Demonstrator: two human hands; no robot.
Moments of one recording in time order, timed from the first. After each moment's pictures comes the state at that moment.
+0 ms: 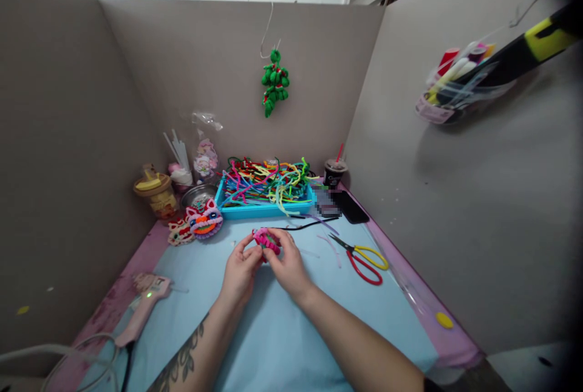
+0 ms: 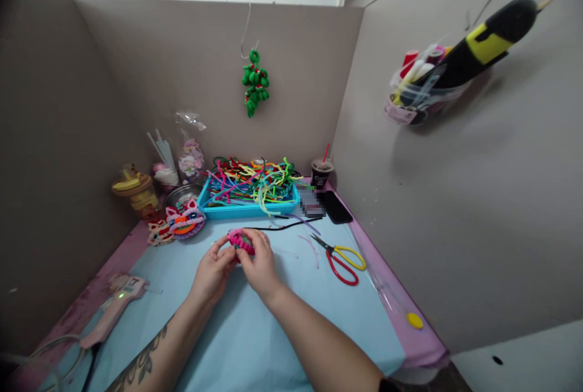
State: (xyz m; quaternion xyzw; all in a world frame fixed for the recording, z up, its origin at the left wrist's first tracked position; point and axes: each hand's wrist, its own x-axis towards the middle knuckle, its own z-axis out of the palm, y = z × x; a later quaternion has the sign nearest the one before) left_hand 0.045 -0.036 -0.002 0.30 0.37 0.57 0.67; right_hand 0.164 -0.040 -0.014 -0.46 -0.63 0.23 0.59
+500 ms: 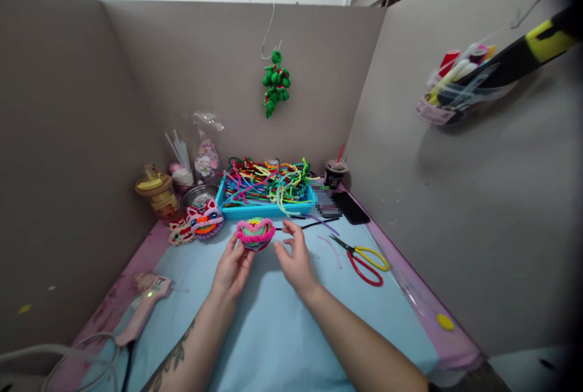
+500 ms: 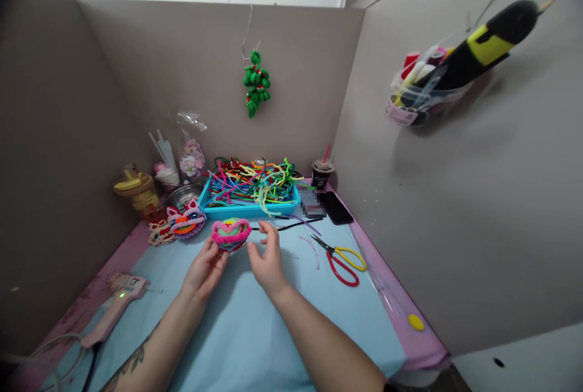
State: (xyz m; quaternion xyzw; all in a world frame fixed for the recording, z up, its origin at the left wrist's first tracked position) left_hand 0.027 -0.015 -0.007 0.14 0.31 0.64 0.69; right_hand 0.173 -0.039 -0.016 -0.47 -0.52 0.29 0.65
